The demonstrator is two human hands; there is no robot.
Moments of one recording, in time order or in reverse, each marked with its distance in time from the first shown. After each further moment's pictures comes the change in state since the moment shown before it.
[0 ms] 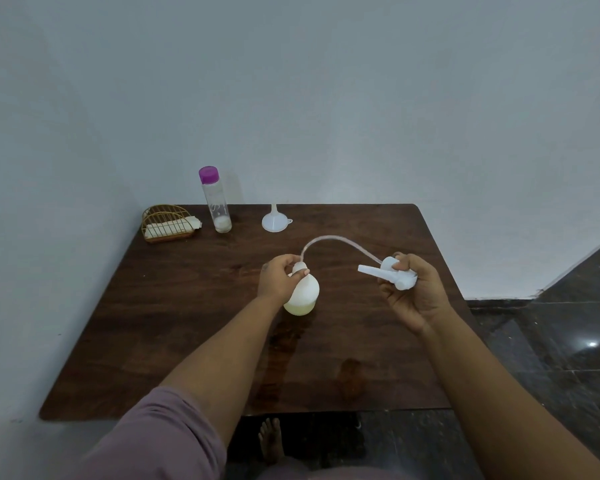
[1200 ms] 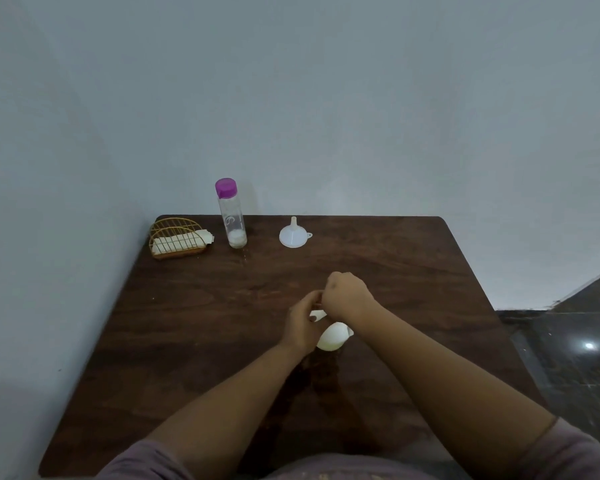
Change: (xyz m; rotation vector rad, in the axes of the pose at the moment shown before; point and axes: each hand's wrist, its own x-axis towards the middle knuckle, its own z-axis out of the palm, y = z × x) left_hand 0.002 -0.042 -0.001 -0.345 -0.152 0.082; right_hand 0.120 0.096 0.111 -2.161 -0.107 -0.164
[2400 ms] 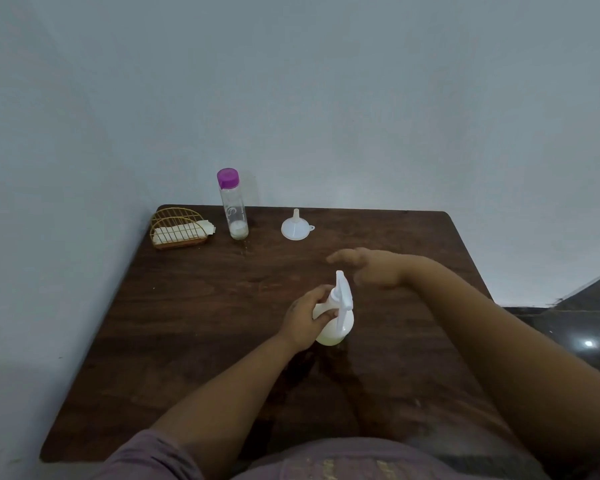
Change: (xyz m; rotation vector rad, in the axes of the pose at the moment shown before) left_hand 0.004 -0.008 -0.006 0.231 -0.141 0.069; right_hand 0.007 0.050 -0.062 0.058 -0.340 -0.313
